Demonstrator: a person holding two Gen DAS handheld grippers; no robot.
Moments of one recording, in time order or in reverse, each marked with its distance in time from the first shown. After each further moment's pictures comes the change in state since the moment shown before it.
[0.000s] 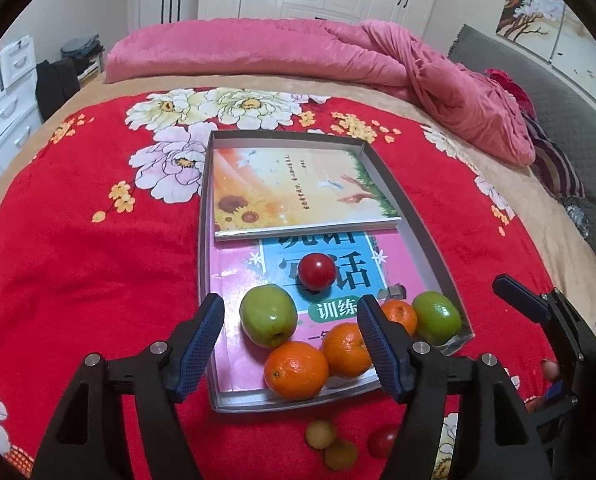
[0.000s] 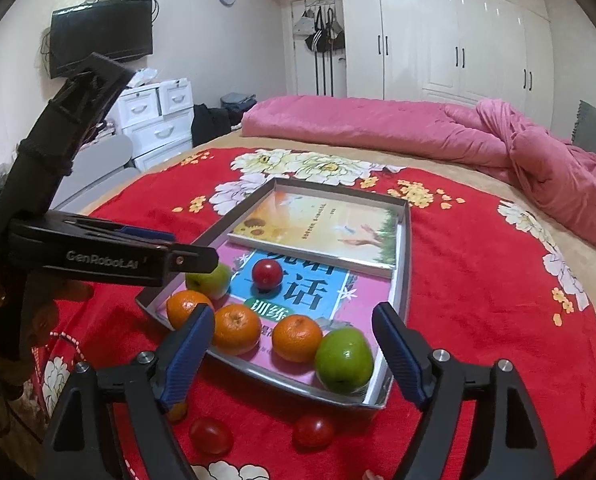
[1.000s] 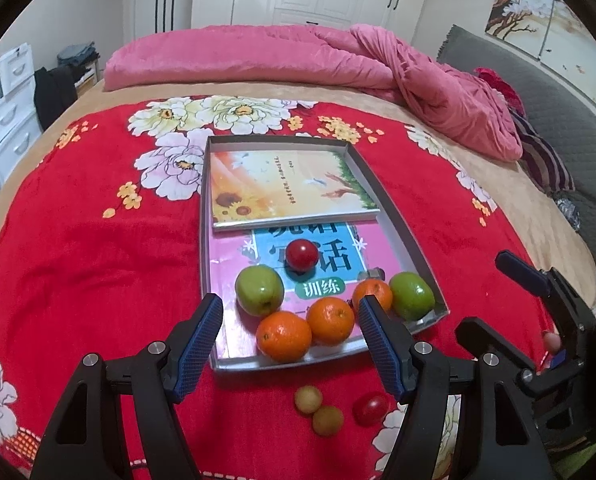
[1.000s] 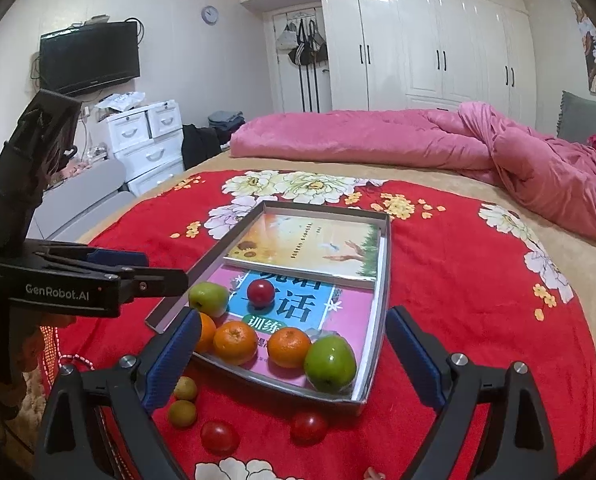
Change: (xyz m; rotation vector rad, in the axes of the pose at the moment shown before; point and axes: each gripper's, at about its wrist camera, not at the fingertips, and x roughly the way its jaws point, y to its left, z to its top) left arm -0.032 -0.006 -0.015 0.025 -0.007 -0.015; right arm -0.030 -0.007 0.008 0.061 -0.039 -0.016
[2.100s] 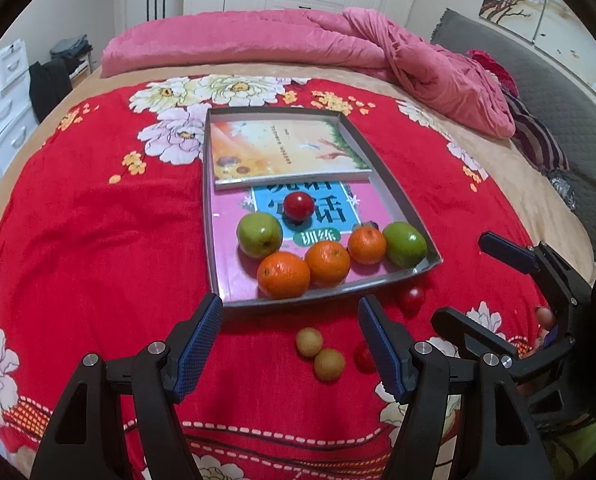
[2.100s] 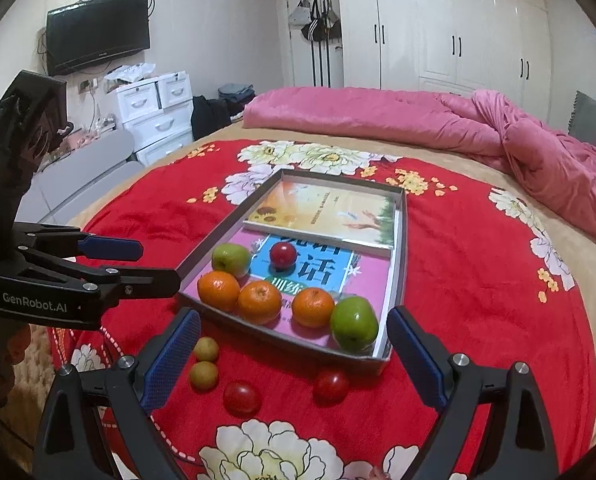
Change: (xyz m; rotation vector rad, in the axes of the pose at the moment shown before) left arm -0.016 0.001 -0.034 0.024 0.061 -0.011; right arm -0.004 0.022 -0.015 -0.052 0.109 0.017
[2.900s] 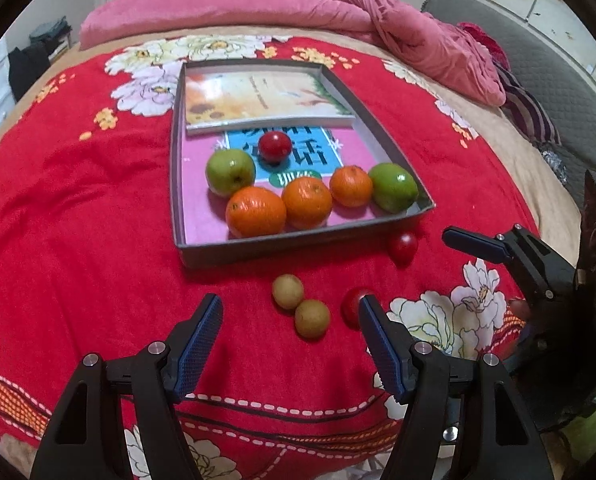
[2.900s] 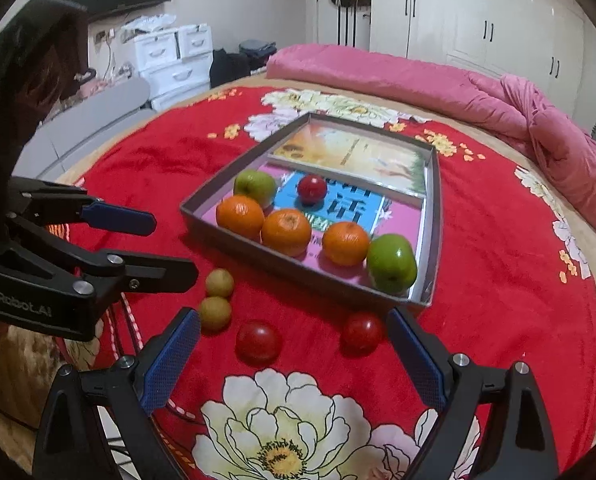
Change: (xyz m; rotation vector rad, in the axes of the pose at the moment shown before) left arm 0.024 -0.010 -0.028 0.022 0.122 -0.053; right arm 0.025 0.022 -0.035 -0.103 0.163 0.022
